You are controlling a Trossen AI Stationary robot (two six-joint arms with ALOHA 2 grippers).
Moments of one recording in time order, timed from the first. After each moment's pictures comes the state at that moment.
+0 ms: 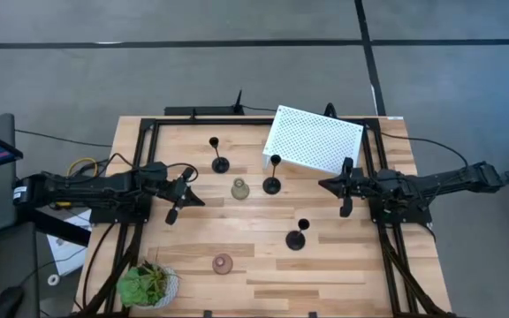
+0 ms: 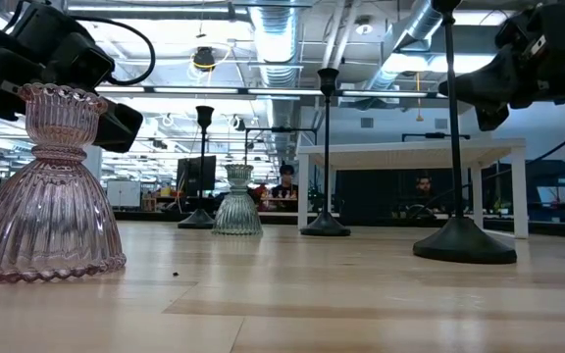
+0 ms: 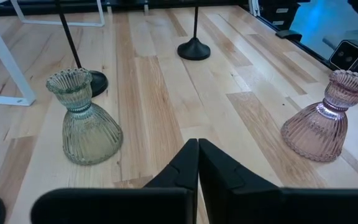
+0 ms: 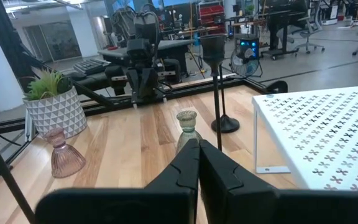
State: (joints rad) left arm 0.19 0.45 0.10 0.13 0.42 0.20; right arm 0.12 0.39 0.07 0.27 0.29 0.16
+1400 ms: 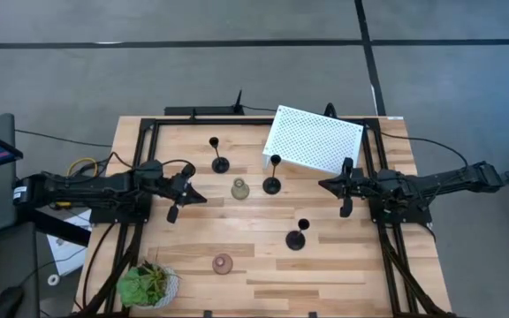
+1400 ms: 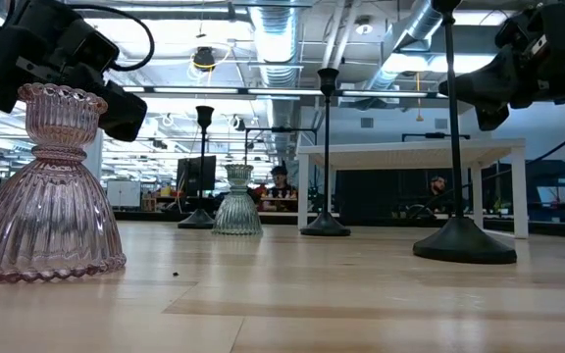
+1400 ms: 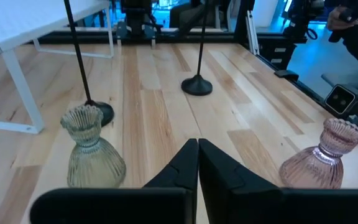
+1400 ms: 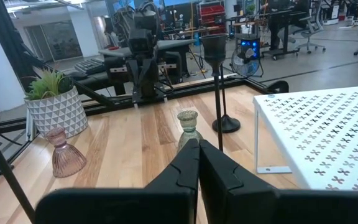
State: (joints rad) left arm 0.19 0.45 0.10 0.26 0.42 0.10; right arm 0.12 0.39 0.07 0.27 0.29 0.16
